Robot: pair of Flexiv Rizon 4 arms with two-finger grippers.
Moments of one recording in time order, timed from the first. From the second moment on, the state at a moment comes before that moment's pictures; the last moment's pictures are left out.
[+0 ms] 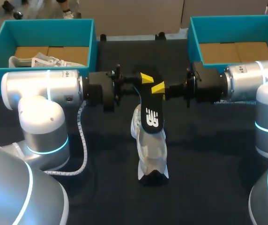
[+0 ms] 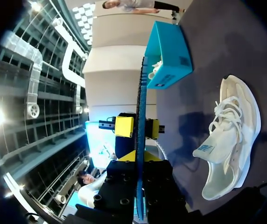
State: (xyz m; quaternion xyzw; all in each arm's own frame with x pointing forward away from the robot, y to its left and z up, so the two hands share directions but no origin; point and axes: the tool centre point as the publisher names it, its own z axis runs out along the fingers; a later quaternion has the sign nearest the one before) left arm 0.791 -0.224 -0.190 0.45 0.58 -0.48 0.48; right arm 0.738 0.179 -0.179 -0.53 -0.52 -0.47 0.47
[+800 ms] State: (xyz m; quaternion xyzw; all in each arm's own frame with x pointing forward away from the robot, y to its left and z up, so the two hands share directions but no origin) left arm 0.787 -0.225 -0.193 0.46 0.57 -0.48 0.48; right arm 0.737 0.178 -0.181 -0.53 -0.53 -0.47 0.47
